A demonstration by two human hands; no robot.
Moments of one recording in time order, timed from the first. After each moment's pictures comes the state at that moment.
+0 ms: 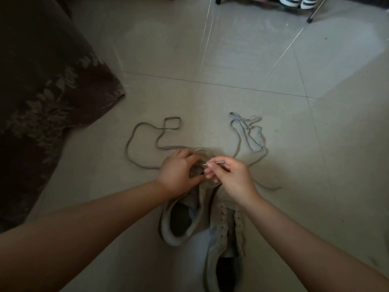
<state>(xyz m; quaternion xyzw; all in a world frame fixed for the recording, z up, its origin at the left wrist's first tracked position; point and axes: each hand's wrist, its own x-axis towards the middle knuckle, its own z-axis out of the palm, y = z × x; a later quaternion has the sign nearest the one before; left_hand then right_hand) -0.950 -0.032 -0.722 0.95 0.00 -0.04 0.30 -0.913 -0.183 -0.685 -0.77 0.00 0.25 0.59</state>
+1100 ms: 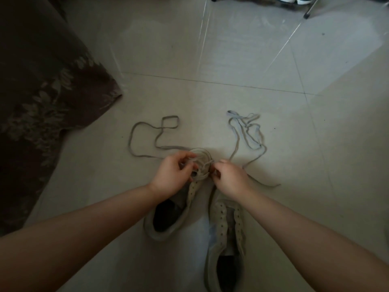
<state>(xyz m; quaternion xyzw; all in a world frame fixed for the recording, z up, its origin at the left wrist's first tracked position) -0.958 -0.041 -0.700 0.74 0.19 -0.06 0.64 -0.894 -0.202 -0.723 -0.95 -0.25 0.16 0.10</state>
